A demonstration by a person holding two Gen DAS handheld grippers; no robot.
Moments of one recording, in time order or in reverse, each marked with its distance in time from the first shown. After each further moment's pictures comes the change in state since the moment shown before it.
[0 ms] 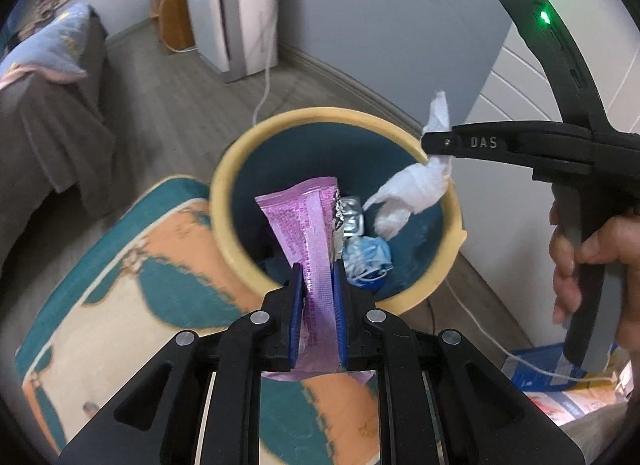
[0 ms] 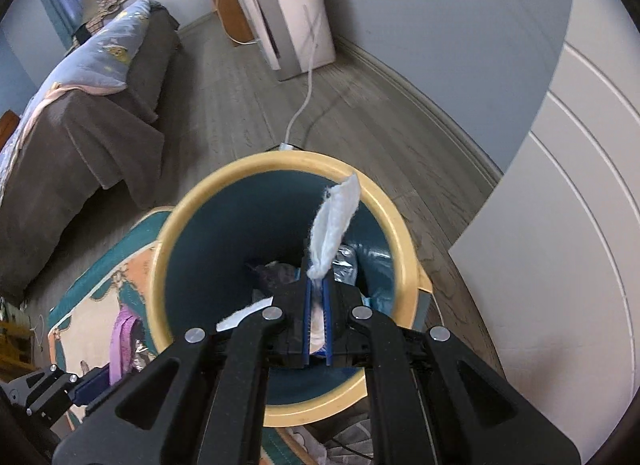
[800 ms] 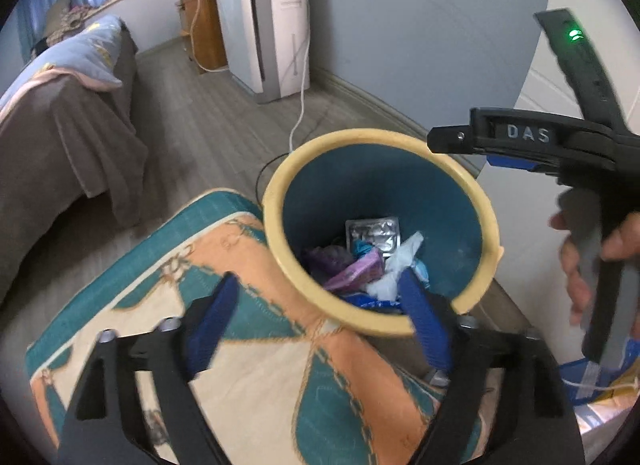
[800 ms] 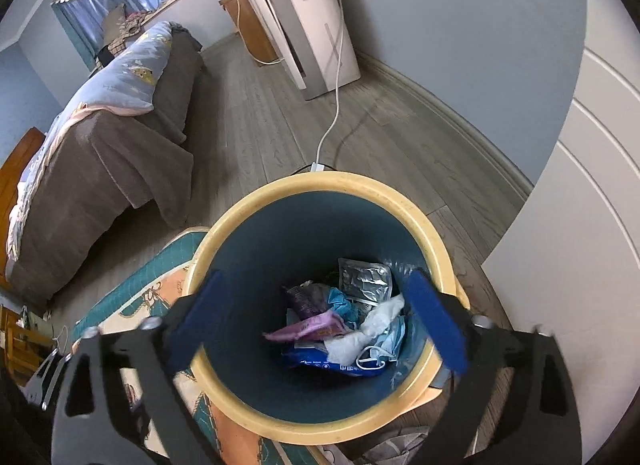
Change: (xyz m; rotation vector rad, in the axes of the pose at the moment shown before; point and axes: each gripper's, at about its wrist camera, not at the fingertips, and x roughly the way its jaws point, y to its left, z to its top) left arm -0.023 0.031 -0.020 -0.047 -0.115 0.098; right arm -0.005 0.013 0.005 0.021 -0.078 0.119
